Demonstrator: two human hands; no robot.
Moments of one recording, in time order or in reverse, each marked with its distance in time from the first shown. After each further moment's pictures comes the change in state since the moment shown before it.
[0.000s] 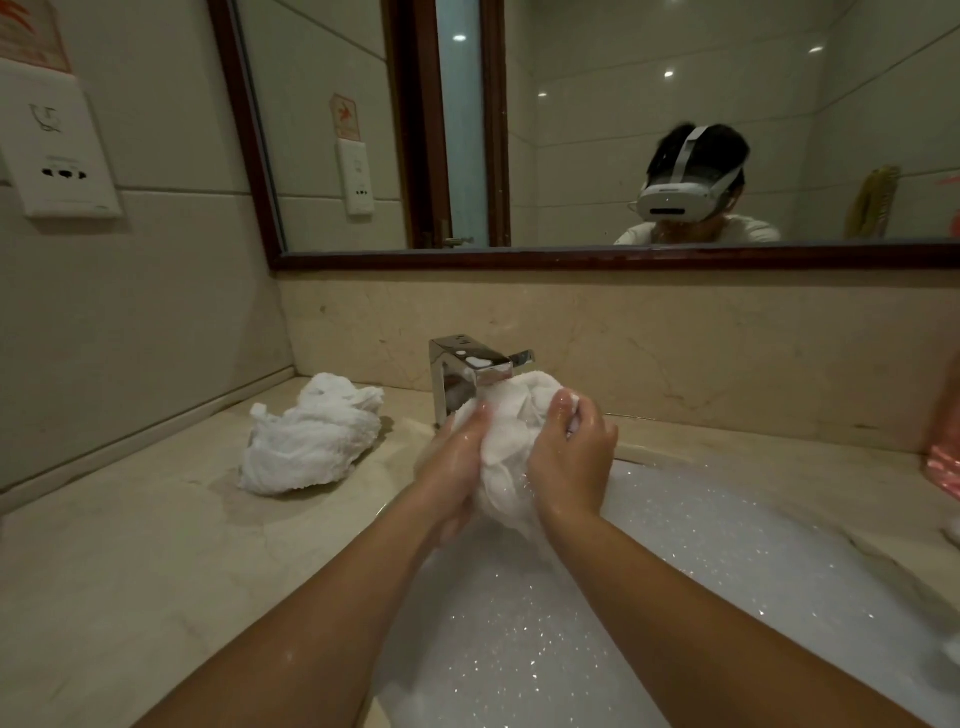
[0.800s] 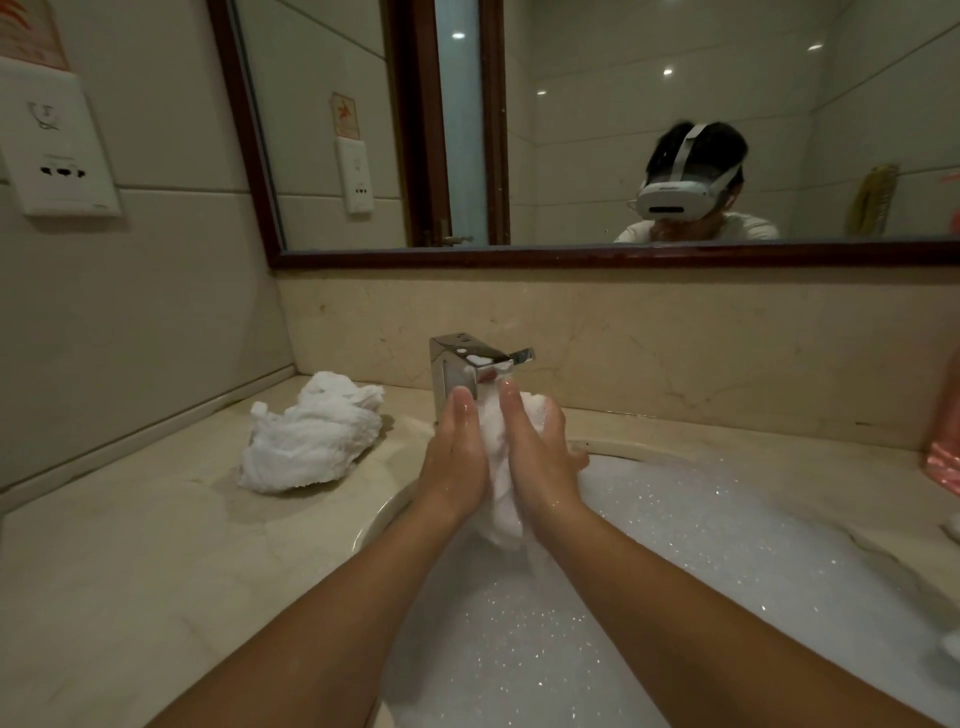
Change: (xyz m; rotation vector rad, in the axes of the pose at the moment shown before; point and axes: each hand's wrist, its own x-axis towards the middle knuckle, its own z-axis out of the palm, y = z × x) left_hand -0.016 0.008 0.010 0.509 0.197 0.294; right_hand -0.015 -0.011 0.009 0.048 -0.357 0.331
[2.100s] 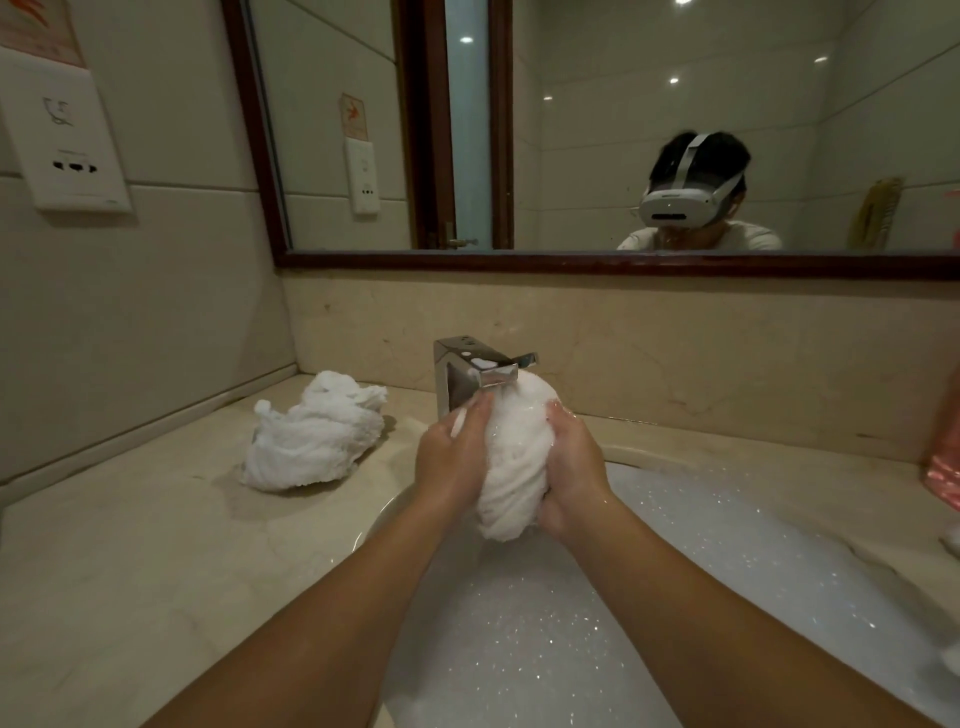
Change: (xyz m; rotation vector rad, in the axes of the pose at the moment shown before) left_hand 0.007 -0.002 0.001 -0.202 0.104 -0.167; right_hand 0.029 0.008 -0.011 0.486 -0.085 0.196
